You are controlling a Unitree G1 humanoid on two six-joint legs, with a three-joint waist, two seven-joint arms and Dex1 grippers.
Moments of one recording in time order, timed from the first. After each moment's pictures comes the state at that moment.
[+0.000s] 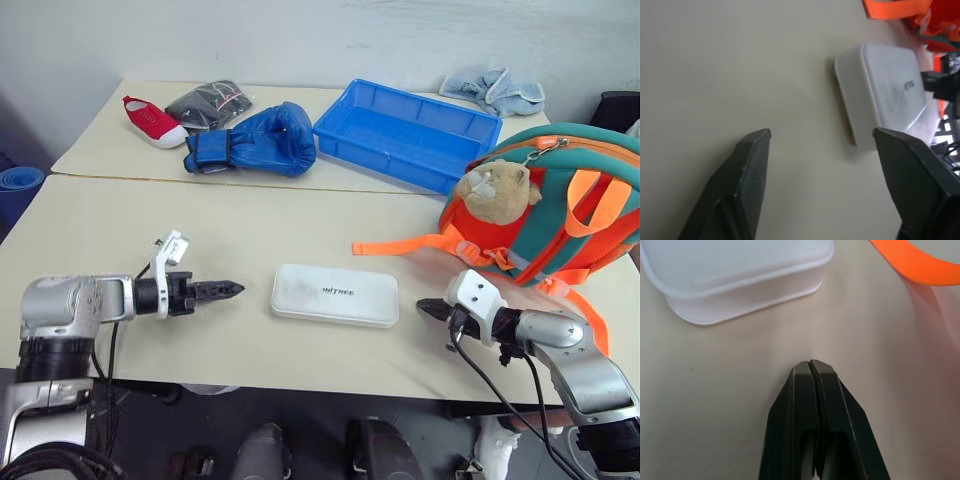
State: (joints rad) left arm -0.60 0.73 0.14 0.28 -0.61 1.36 -0.91; right arm -0.12 -0.74 0.02 -0.19 0.16 0.32 0.87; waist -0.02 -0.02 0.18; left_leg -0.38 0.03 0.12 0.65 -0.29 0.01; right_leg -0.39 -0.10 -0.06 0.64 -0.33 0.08
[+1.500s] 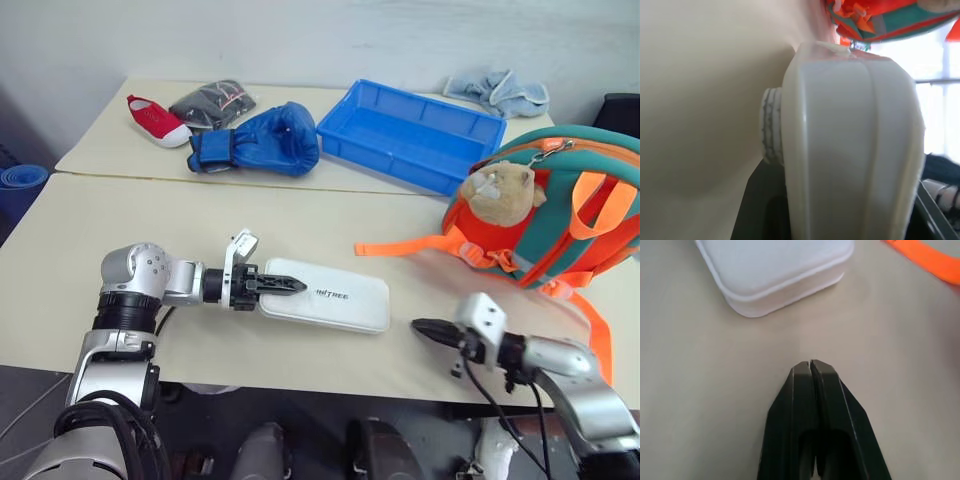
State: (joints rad) left arm -0.69 0.60 0.01 0.27 -0.86 1.52 -0.86; right arm 0.18 -0.66 -0.18 -0.31 0.40 0.22 0.95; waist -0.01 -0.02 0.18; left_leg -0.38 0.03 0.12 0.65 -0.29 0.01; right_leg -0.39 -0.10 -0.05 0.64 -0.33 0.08
